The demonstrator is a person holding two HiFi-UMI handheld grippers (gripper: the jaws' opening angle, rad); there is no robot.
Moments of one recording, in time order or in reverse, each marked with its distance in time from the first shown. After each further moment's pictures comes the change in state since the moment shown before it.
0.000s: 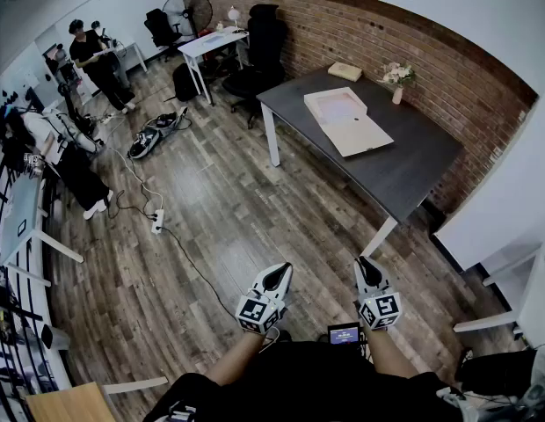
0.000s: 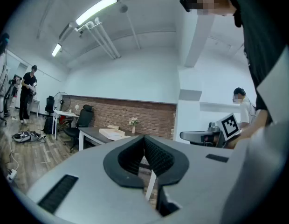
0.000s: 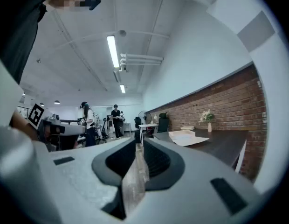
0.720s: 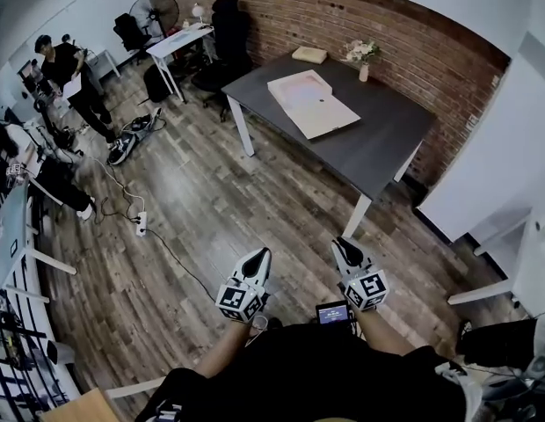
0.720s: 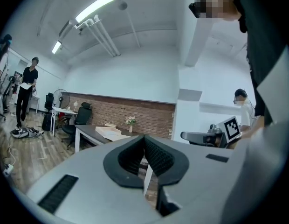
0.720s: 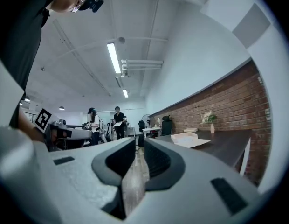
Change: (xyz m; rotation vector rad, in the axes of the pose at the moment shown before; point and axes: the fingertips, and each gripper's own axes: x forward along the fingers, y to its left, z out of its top) left arm 0.024 -0.033 0.009 -0.020 -0.002 0.003; right arm -0.022 -0.024 0.016 0.031 -0.057 0.071
